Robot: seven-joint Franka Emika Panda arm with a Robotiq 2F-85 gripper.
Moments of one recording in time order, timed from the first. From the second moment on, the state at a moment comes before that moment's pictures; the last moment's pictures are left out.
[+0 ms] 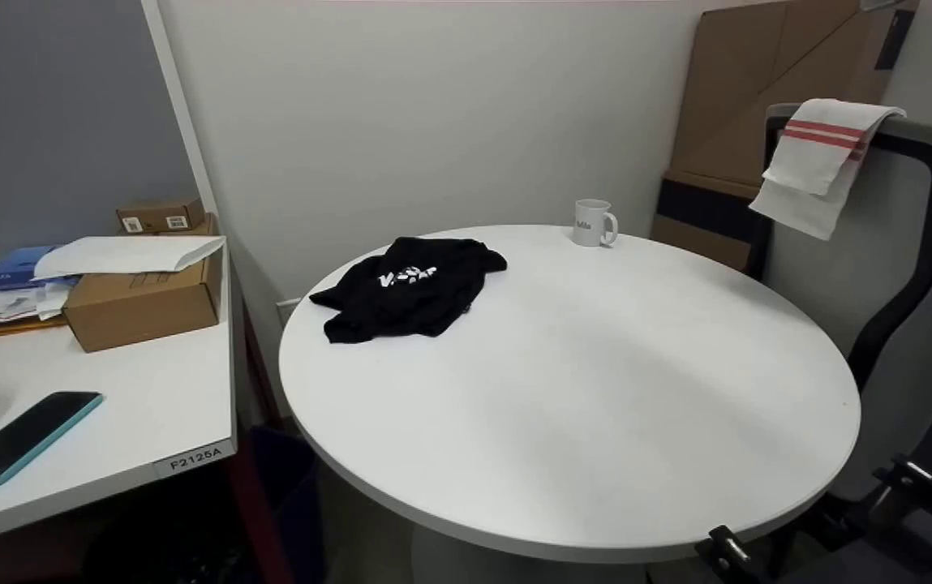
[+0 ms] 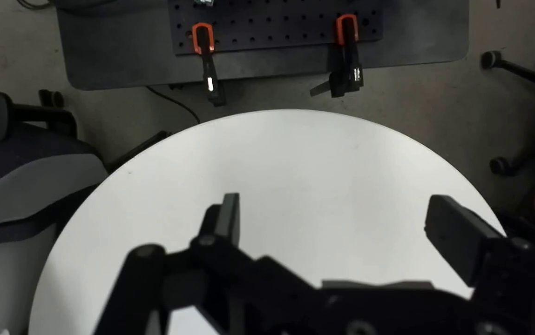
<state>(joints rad) -0.06 -0.70 -0.10 -2.51 -0.03 1.64 -0.03</state>
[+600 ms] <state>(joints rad) 0.03 -0.40 -0.02 -2.38 -0.10 2.09 -0.14</state>
